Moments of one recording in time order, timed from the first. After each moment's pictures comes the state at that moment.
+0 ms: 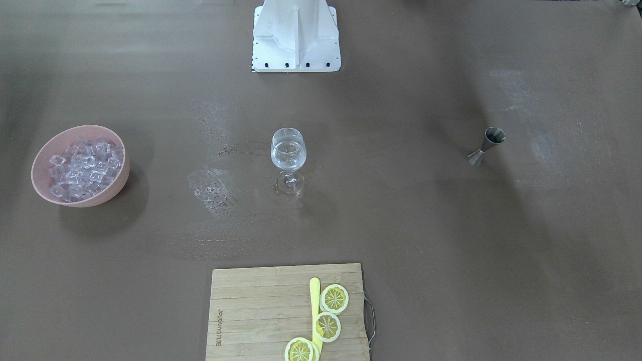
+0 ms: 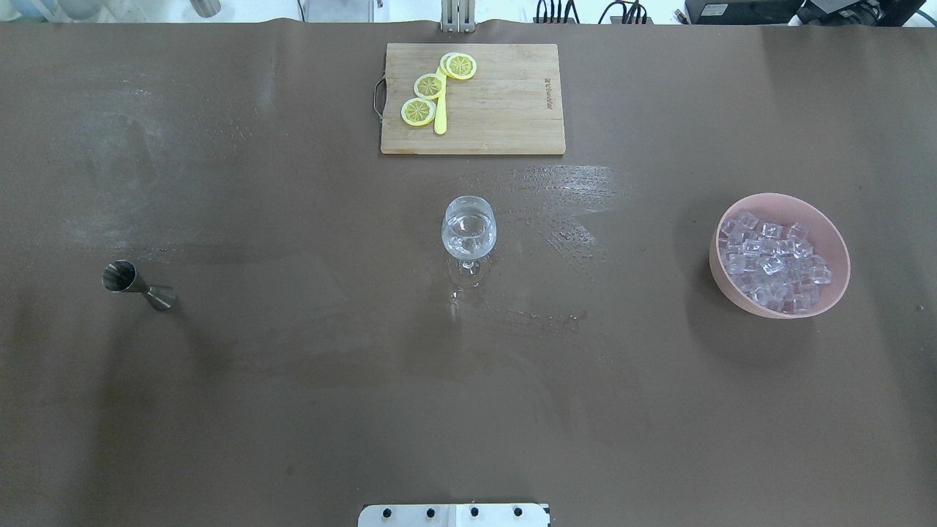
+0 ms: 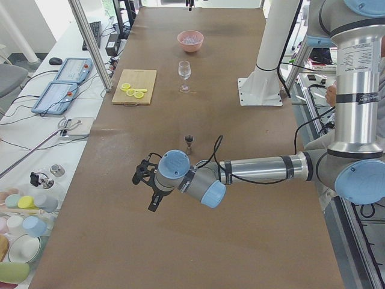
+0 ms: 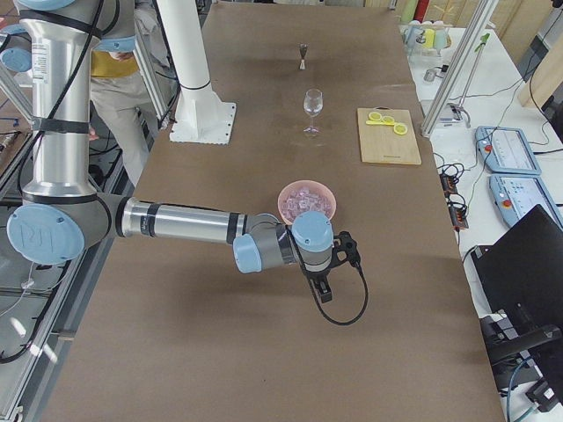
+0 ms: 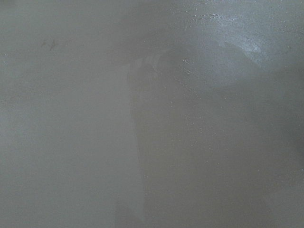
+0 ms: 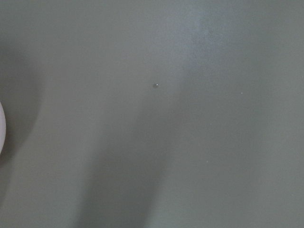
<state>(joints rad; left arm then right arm) -1.54 -1.49 -1.52 -2.21 -2.39 -0.11 1.51 -1.66 1.58 -1.22 2.40 -0.12</state>
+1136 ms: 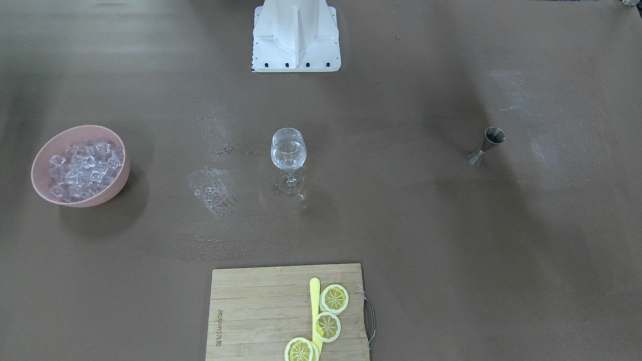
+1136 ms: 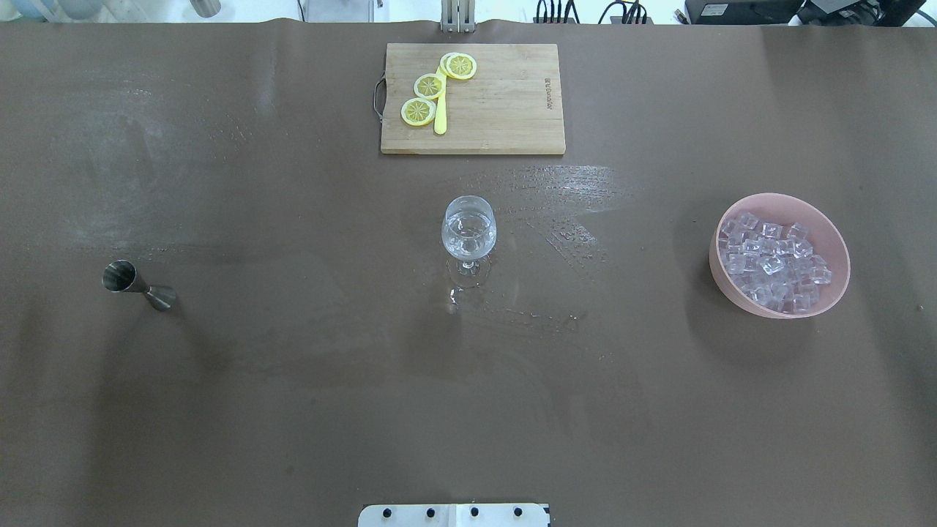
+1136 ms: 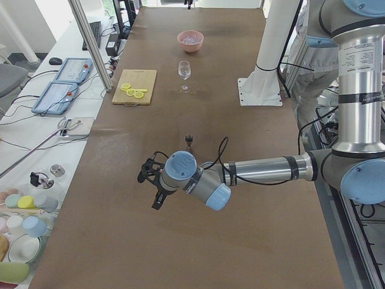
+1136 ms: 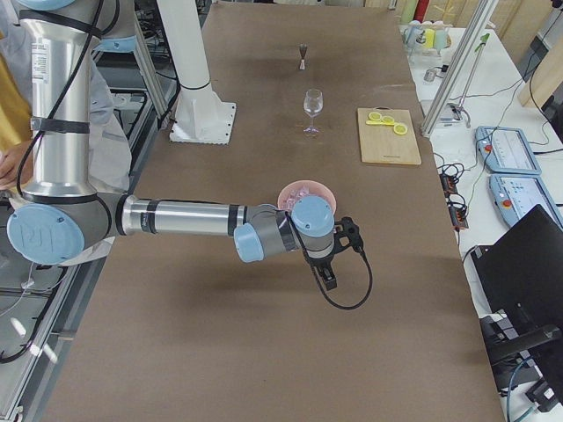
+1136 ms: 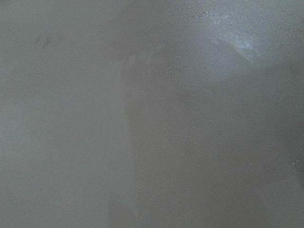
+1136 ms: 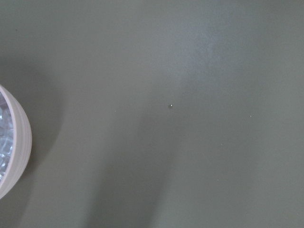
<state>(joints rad) -1.53 -1.46 -1.54 -2.33 -2.42 -0.15 1.51 -1.66 1.65 -1.23 2.41 -0.10</state>
